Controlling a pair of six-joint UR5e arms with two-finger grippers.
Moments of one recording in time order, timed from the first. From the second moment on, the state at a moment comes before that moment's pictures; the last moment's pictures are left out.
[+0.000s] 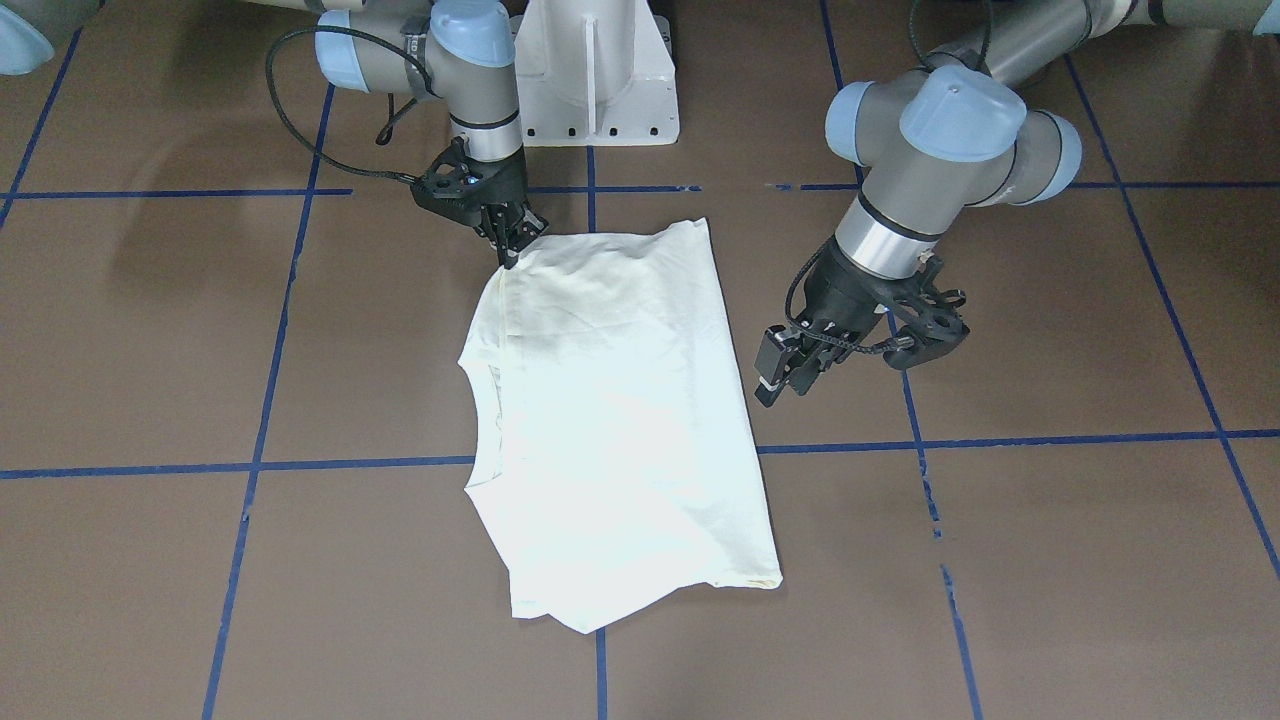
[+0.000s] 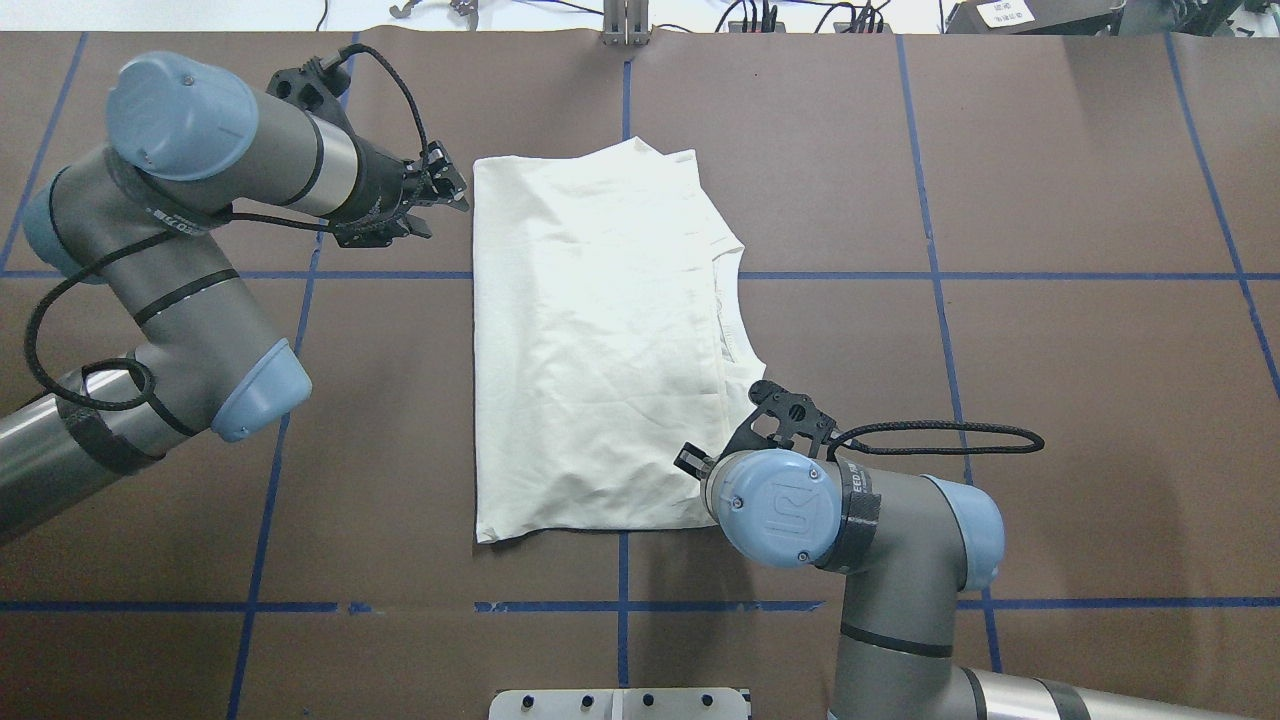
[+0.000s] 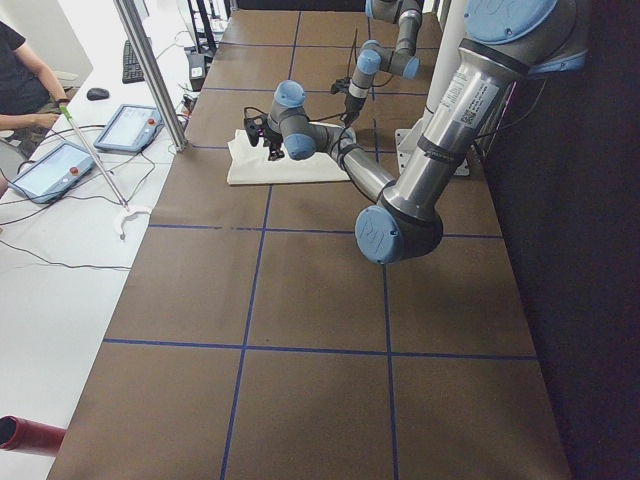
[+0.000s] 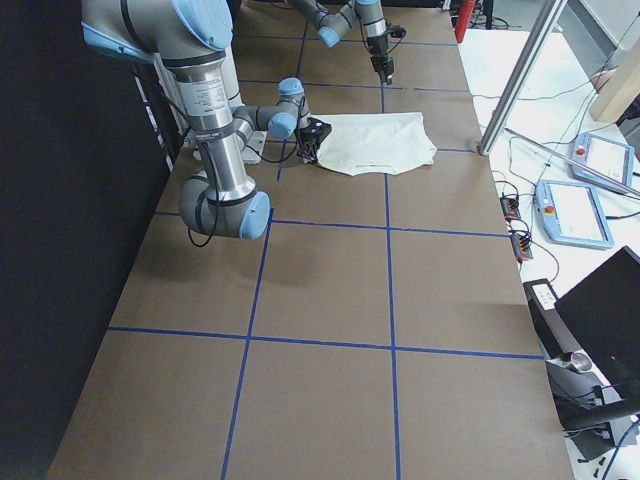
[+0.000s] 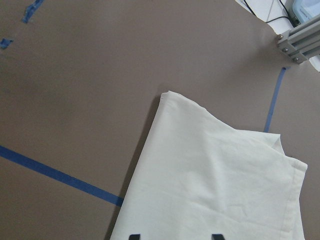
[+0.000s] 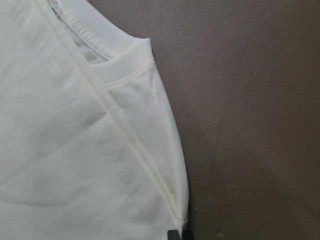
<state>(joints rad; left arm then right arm) -0.79 -2.10 -1.65 -2.08 -1.92 -1.65 0.26 -1.10 1.83 -1.50 1.51 1.95</state>
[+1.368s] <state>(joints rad) -0.26 -1.92 -2.01 -1.87 -1.65 -2.01 0.13 -1.28 2.10 -1.53 1.53 2.02</state>
